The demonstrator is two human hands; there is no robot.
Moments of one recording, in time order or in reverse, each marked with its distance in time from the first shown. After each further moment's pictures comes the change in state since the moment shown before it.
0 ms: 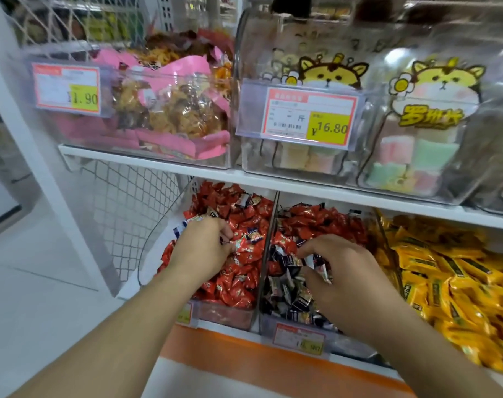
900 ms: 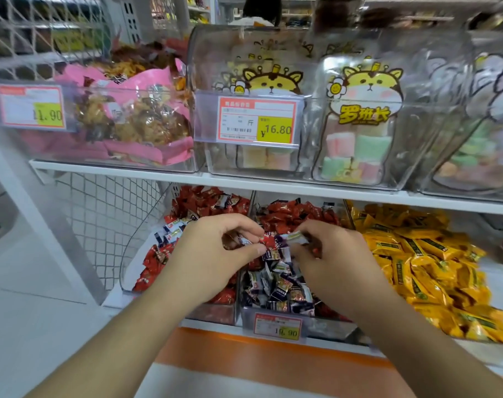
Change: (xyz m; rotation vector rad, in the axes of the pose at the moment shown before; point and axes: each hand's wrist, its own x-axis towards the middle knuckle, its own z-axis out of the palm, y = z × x) left_hand -0.064 0.074 -0.044 -0.444 -0.092 0.257; right_hand -0.010 0.004 -0.020 0.119 0.178 0.068
